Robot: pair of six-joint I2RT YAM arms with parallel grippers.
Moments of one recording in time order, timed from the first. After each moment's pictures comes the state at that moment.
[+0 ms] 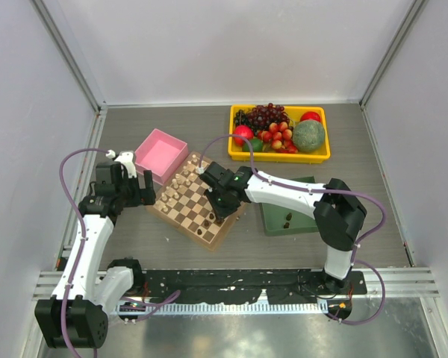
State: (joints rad) left arm 0.00 0.91 0.77 -0.66 0.09 -0.07; right arm 0.99 1.83 1.39 -0.71 -0.03 0.42
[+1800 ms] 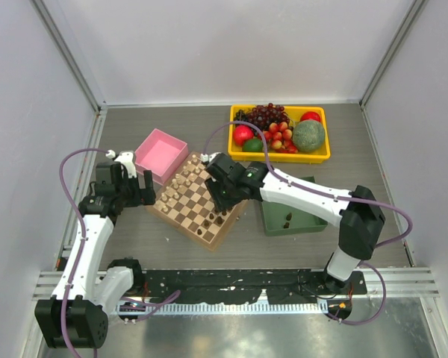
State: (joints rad) left arm 0.00 0.90 0.77 -0.66 0.09 -0.07; right arm 0.99 1.68 1.41 -0.73 0.07 0.40
